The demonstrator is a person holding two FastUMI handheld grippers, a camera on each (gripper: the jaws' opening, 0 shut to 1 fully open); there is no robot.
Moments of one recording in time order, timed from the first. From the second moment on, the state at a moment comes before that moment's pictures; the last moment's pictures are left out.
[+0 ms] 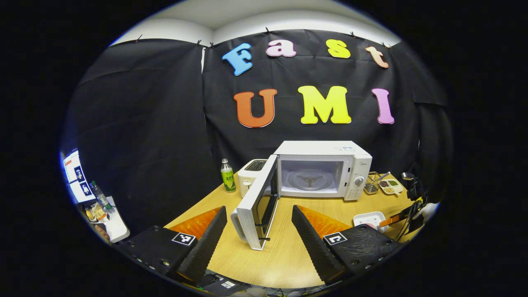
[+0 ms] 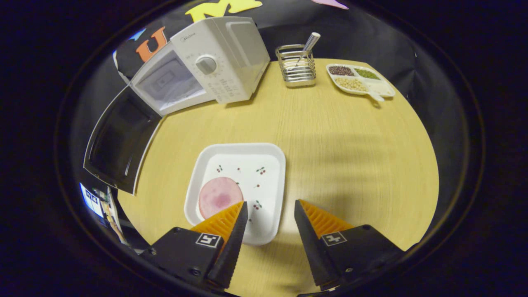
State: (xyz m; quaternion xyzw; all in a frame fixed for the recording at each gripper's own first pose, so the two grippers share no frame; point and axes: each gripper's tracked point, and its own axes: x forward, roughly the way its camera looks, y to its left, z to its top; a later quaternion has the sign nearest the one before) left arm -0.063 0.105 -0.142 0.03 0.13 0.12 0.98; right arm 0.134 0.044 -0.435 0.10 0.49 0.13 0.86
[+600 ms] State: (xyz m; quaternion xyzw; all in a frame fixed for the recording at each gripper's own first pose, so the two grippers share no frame) left arm -0.022 0.142 -0.172 -0.01 0.12 0.12 0.99; right arm 0.133 0.036 -0.446 0.06 0.58 0.06 0.81
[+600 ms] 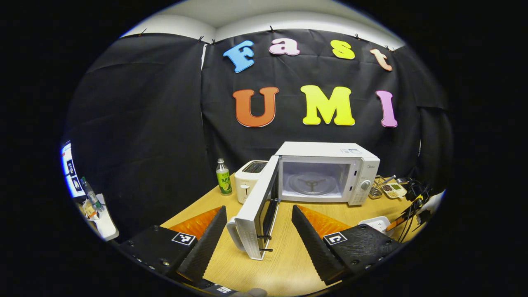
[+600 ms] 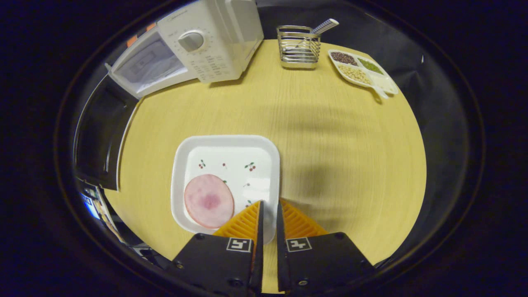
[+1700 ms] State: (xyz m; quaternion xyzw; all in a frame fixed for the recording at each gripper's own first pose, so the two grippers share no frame) left arm 0.020 0.180 -0.142 0.02 0.10 0.05 0.99; right arm 0.130 0.104 -0.399 0.23 0.50 0.07 0.83
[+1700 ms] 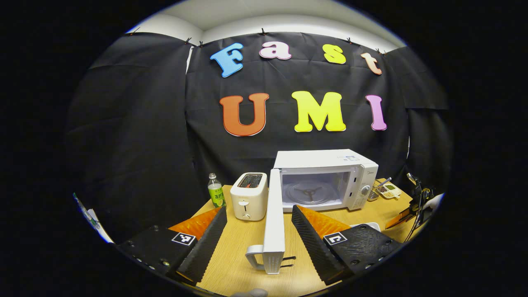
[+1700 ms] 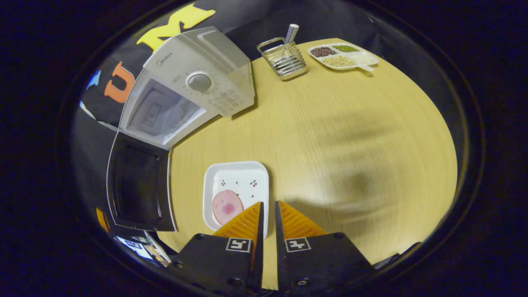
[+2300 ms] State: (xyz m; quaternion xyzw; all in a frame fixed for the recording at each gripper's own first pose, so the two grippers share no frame) left arm 0.004 0.203 -0.169 -0.01 0.11 0.08 0.99; right arm 0.120 0.136 -0.430 0.22 0.60 0.05 0.77
